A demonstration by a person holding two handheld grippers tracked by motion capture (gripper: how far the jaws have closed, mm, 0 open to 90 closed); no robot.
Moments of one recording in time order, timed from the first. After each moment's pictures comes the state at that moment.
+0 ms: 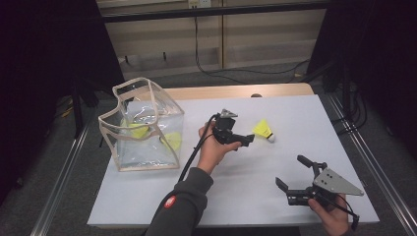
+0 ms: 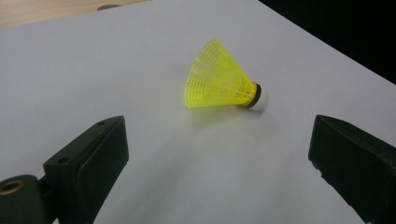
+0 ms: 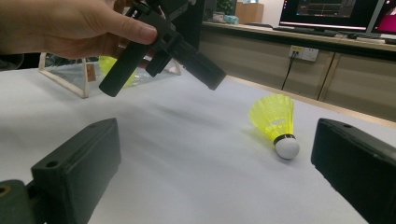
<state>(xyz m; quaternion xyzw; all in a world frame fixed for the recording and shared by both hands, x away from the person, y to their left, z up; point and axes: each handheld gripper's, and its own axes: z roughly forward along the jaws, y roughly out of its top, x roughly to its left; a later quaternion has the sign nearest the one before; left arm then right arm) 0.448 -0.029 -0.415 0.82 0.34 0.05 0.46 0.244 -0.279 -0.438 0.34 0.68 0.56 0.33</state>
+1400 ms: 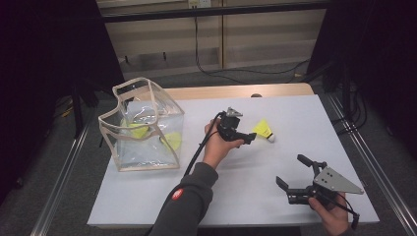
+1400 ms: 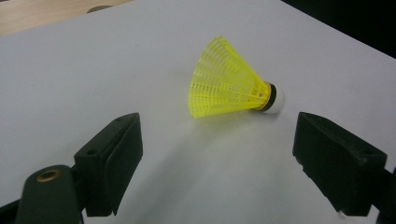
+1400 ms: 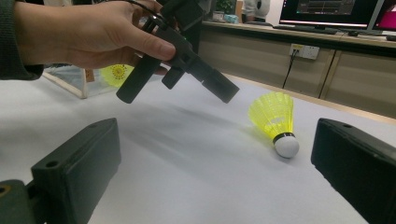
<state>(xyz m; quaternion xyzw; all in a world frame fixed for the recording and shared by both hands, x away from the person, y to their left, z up) 0.466 -0.045 -0.429 0.83 0.31 0.06 0.45 0.247 -0.281 -0.440 0.35 0.68 0.57 0.32</state>
